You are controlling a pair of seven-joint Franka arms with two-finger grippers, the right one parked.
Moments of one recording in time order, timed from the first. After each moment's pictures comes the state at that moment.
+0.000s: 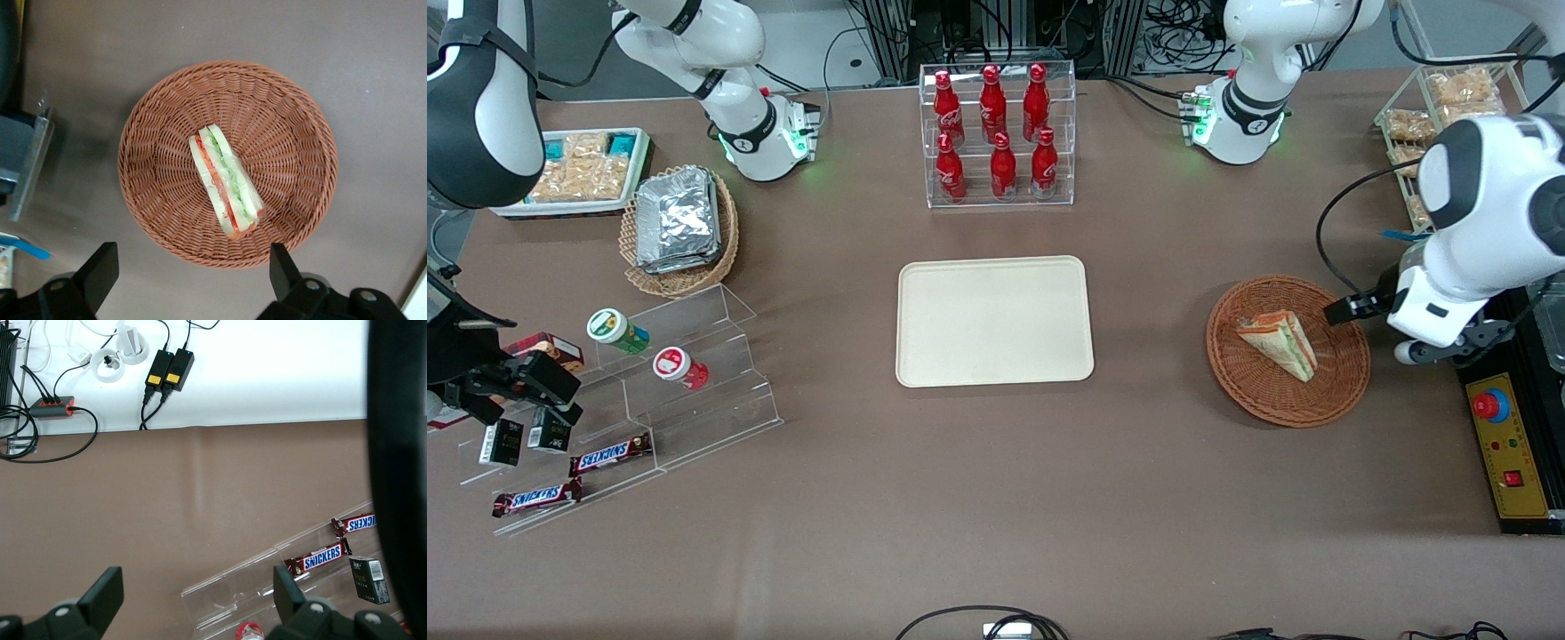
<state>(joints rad) 0.09 0.06 -0.10 -2.02 0.06 1.94 -0.34</state>
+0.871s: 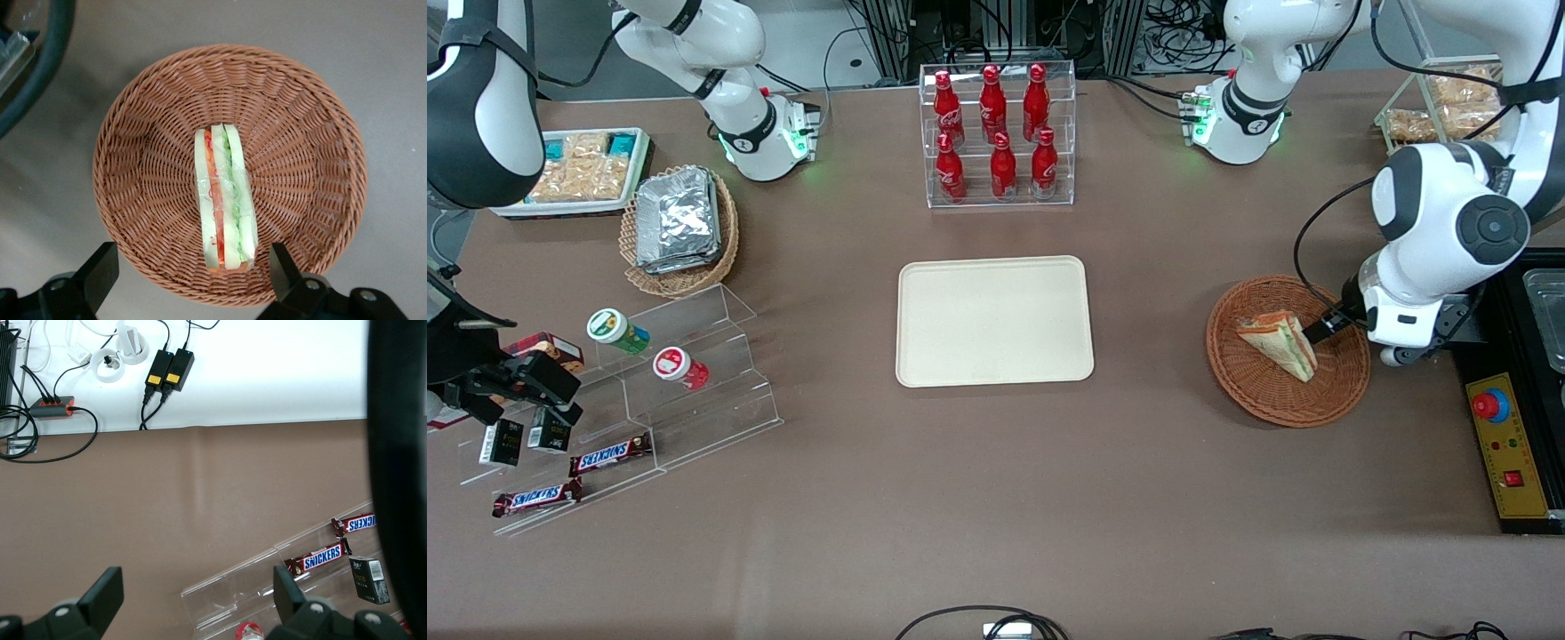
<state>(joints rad) 0.09 0.07 -0.10 -2.20 0.06 2.16 -0.70</state>
